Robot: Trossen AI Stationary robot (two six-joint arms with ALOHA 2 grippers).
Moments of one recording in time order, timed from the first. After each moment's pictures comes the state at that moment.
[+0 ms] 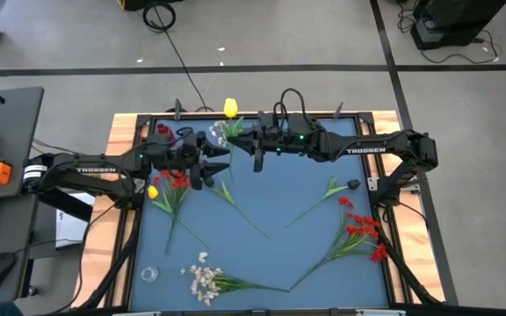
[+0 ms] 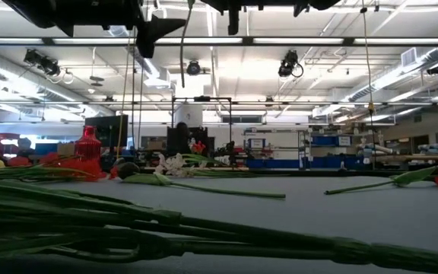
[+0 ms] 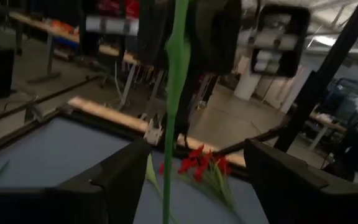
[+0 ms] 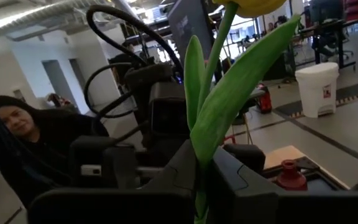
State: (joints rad) left arm 0.19 1.00 0.60 0.49 0.16 -0.37; right arm -0.16 1.63 1.28 0.44 -0.10 0.29
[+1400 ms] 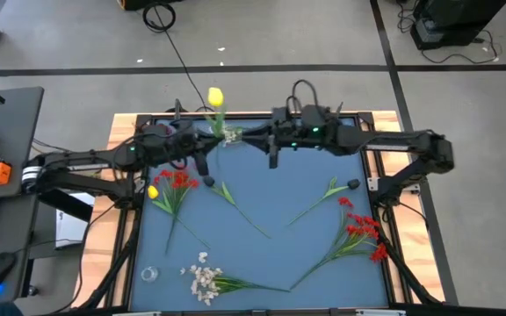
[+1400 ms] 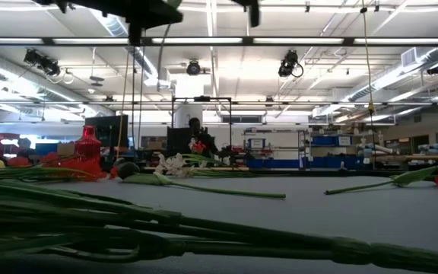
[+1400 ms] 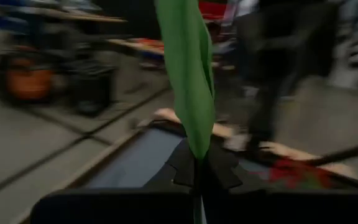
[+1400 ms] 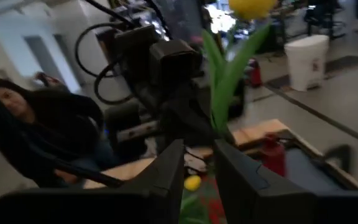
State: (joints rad) left arm 0.19 0.94 0.77 0.15 -0.20 -0.17; right arm -0.18 1.45 1.28 0.11 -0.11 0.28
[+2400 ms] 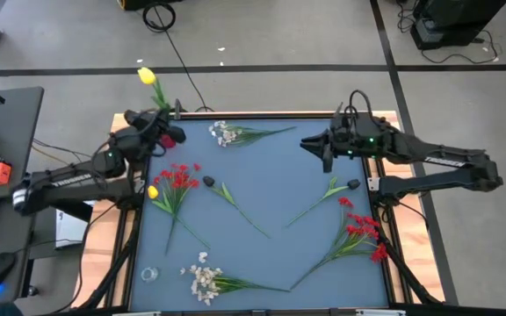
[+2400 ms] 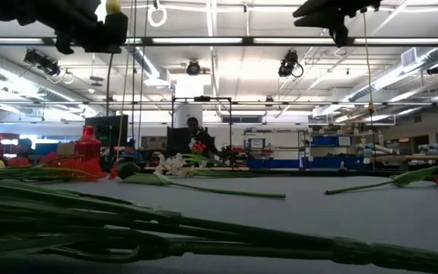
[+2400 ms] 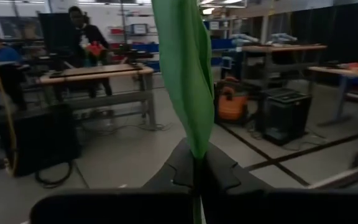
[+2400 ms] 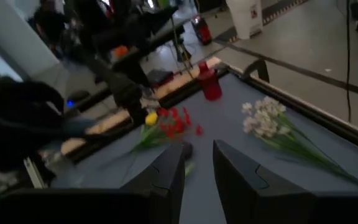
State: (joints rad) left arm 0.42 0.64 0.54 0.15 -0.79 0.02; right arm -0.23 0.90 0.87 -0.22 0.02 0.44
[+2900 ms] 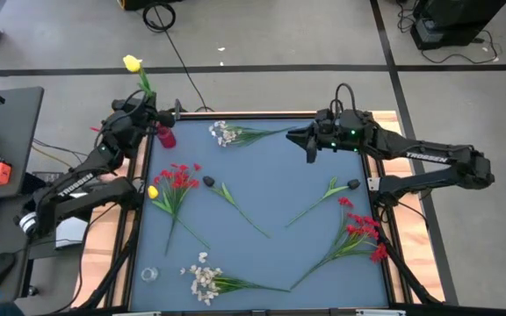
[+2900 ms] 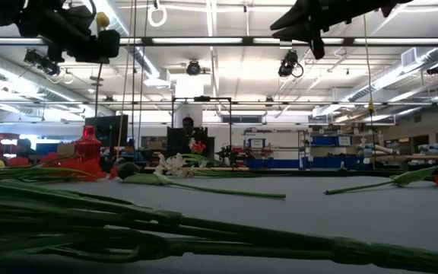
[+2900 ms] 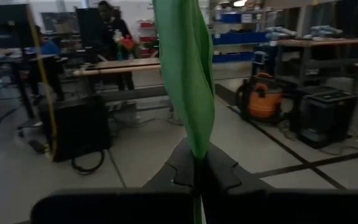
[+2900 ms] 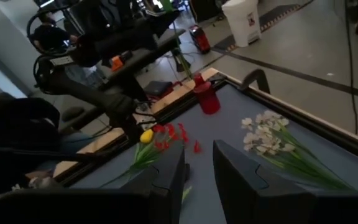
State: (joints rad) left arm 0.80 0.63 0.54 0.12 -0.54 0.01; right arm -0.33 1.06 0.87 -0.03 -0.06 0.45
